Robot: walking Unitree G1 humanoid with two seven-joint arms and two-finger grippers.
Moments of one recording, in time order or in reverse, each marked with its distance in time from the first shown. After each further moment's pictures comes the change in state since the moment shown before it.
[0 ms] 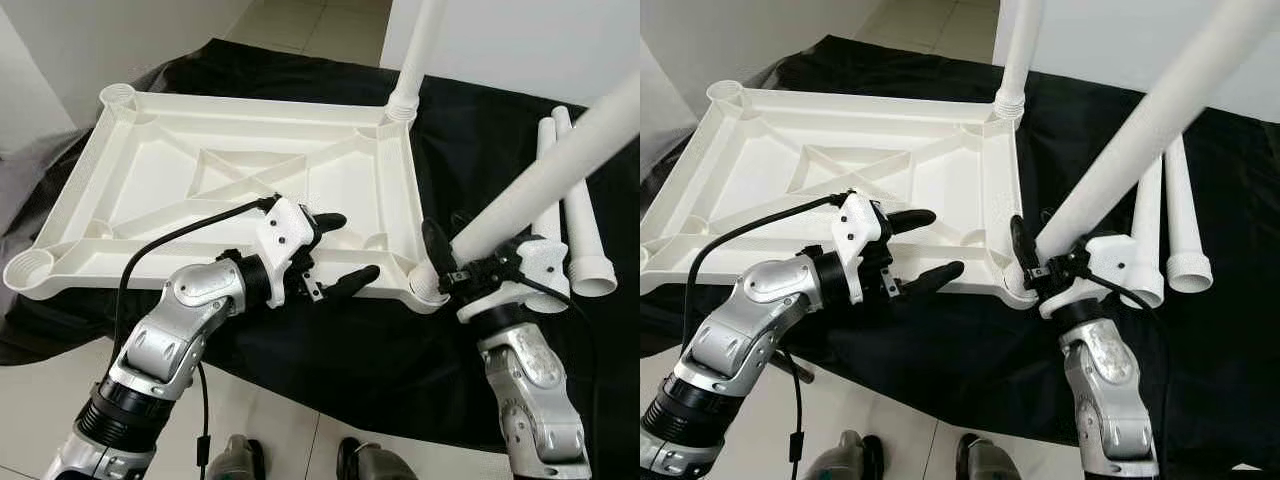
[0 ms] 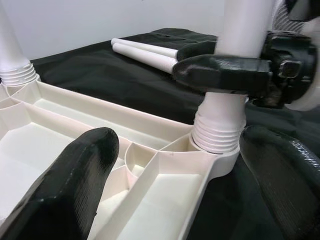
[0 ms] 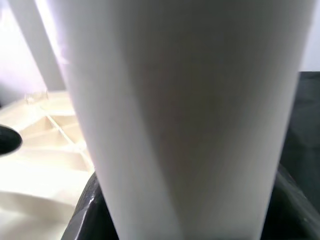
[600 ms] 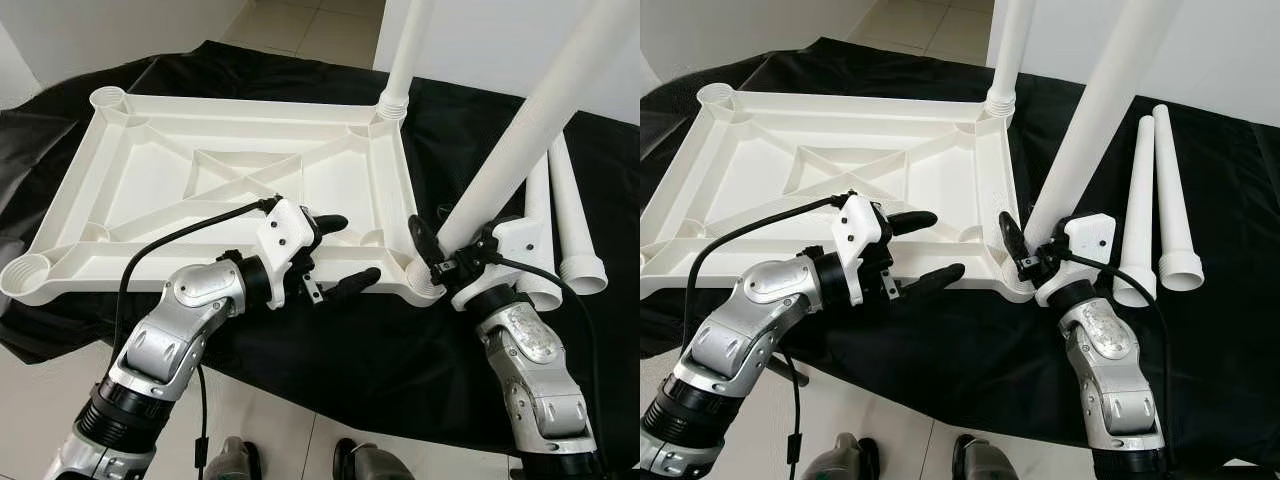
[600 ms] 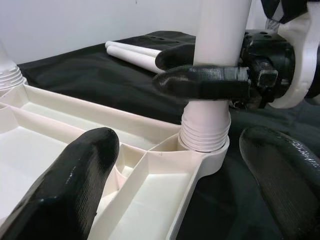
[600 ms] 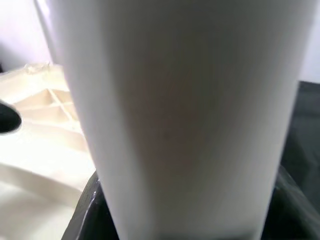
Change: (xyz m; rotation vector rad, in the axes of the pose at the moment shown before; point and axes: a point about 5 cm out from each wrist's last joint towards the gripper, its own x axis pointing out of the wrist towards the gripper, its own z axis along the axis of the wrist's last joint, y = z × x) left arm -0.001 -0.002 0.000 0.000 -0.002 -0.001; right arm 0.010 0.006 -0.001 -0.108 0.037 0.093
